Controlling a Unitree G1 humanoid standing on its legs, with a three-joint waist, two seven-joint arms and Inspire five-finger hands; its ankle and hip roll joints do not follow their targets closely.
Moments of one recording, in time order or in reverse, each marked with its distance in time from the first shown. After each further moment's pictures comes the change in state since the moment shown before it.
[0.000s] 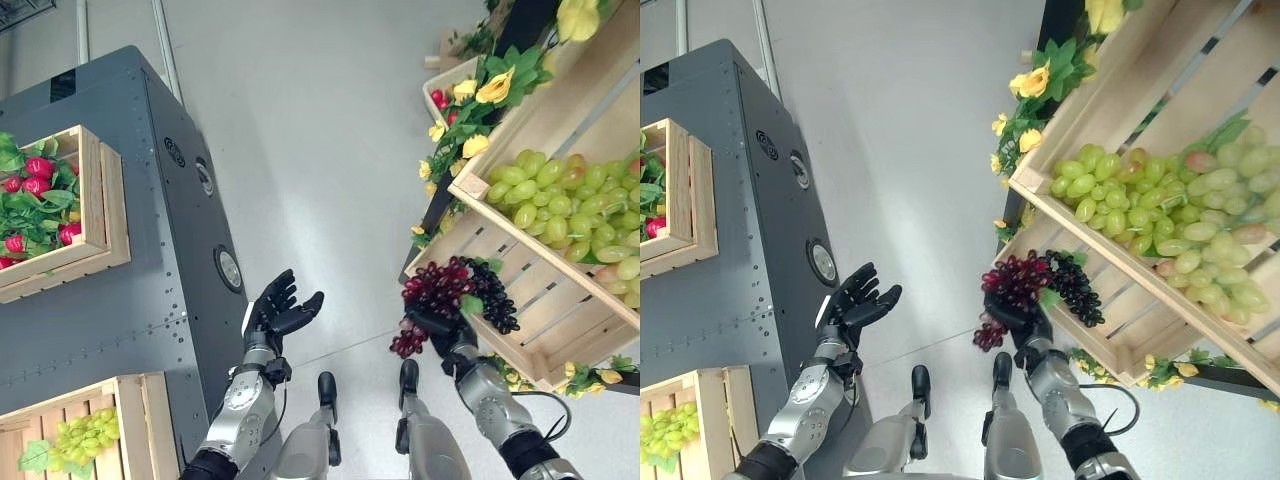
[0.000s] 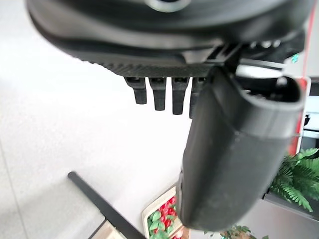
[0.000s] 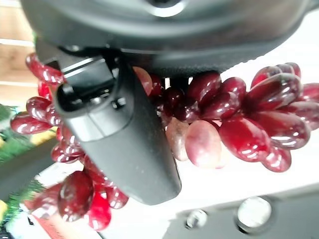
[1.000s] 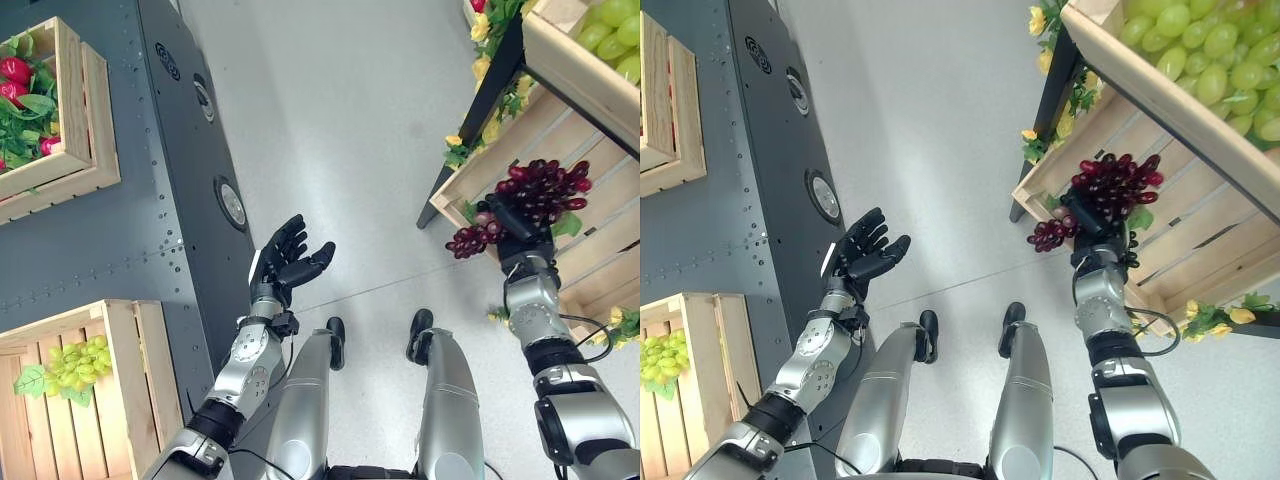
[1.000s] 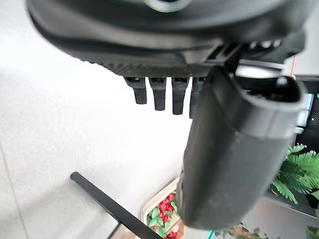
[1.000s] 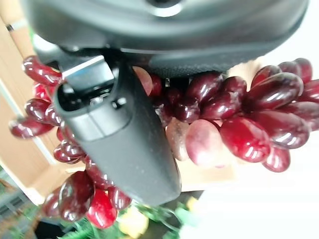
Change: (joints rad) left arm -0.203 0.051 -0.039 -0.002 -0.053 -0.015 0.004; right arm -0.464 -0.145 -0.202 0.308 0.270 -0.064 -0.087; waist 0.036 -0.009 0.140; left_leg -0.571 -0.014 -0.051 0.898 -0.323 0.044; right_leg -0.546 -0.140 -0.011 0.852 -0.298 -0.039
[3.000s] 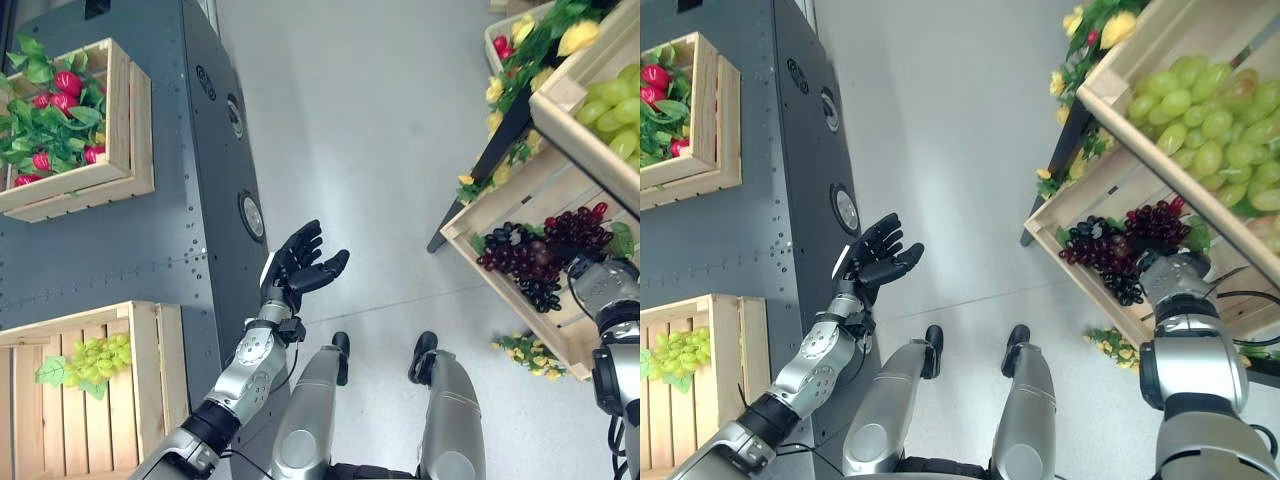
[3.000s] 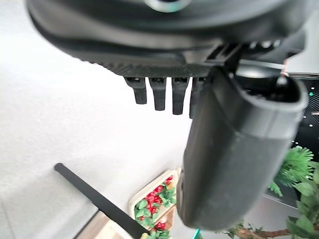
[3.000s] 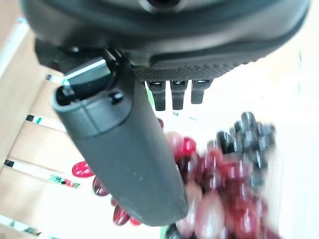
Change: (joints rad) left arm -0.007 0.064 -0.122 -0.064 -0.066 0.000 0.027; right arm -0.225 -0.241 0.054 0.430 -0.458 0.479 -0.471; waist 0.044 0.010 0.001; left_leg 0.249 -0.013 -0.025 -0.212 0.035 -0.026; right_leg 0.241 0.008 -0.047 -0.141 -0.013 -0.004
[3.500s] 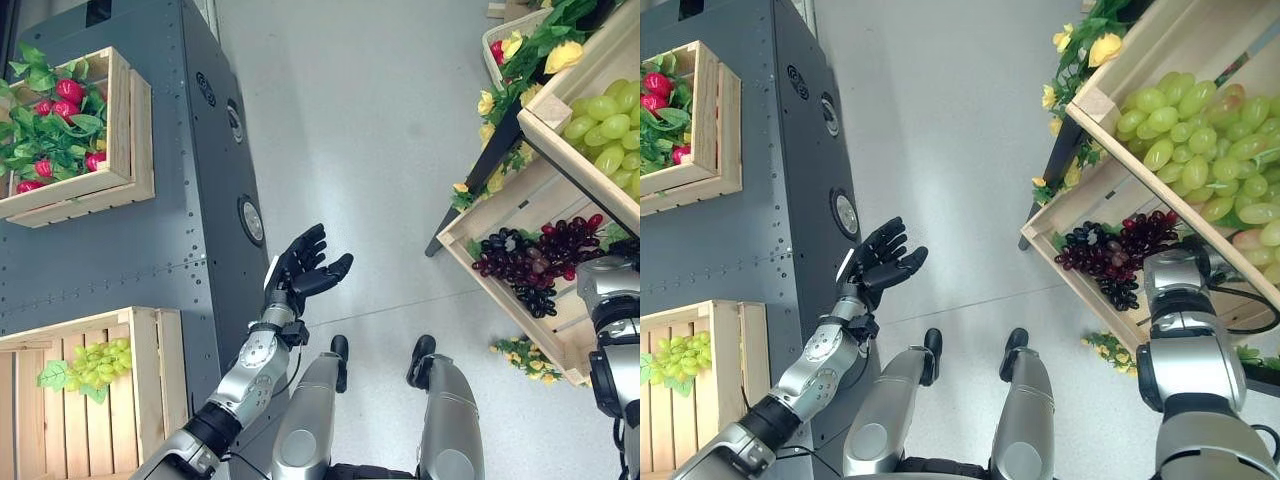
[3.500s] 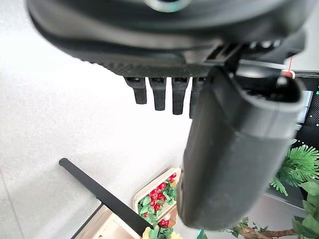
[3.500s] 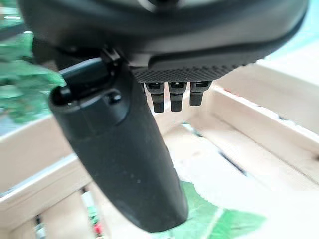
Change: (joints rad) left arm 0.008 0.003 -0.030 -0.007 -0.011 -0.005 0.007; right arm 0.002 -0.005 0.093 -0.112 -0.537 0.004 -0.347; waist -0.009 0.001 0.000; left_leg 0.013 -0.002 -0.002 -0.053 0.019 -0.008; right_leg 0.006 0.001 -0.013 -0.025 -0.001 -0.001
